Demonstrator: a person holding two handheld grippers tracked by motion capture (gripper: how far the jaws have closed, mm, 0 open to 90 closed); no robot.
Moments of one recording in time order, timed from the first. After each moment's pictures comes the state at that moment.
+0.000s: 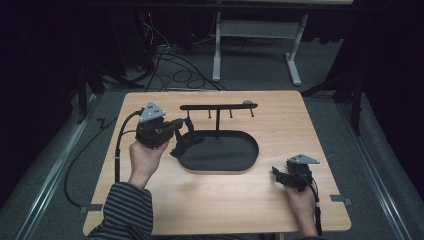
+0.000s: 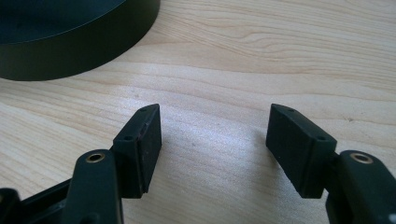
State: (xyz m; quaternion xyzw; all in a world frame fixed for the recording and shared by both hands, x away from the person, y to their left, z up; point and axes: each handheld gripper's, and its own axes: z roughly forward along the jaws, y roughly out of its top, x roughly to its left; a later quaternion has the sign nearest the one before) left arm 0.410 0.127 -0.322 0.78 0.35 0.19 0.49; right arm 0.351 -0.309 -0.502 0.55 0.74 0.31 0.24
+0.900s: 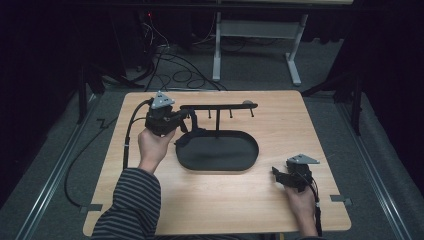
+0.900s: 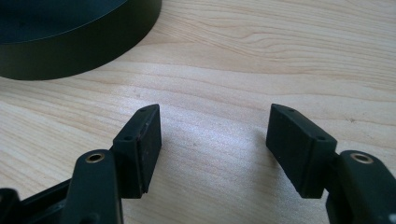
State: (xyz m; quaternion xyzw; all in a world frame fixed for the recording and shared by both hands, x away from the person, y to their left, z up) left arm 0.448 0.110 -0.327 0.78 0.36 0.20 0.47; right arm 0.351 -0.309 -0.502 0.55 0.74 0.32 0.24
